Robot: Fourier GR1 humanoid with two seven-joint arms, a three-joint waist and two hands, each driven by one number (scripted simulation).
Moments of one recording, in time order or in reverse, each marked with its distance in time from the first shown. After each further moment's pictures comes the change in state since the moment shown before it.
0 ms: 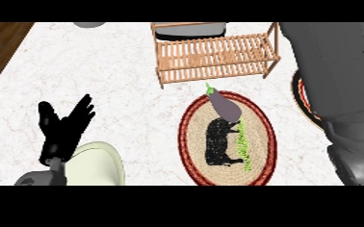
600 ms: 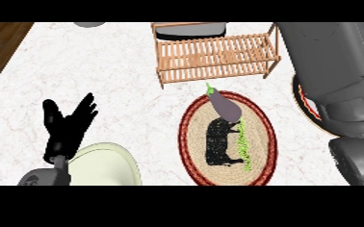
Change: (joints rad) left arm -0.017 -0.023 0.006 0.013 -0.023 0.009 0.006; right arm -0.072 -0.003 -0.038 0.282 0.043 -0.145 -0.228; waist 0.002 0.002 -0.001
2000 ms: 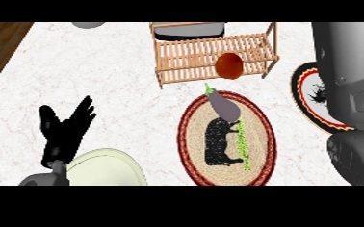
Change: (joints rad) left arm 0.032 -0.012 0.021 -0.010 -0.014 -0.024 -0.033; right arm -0.047 0.009 -0.324 0.013 -0.259 -0.262 0.009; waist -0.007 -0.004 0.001
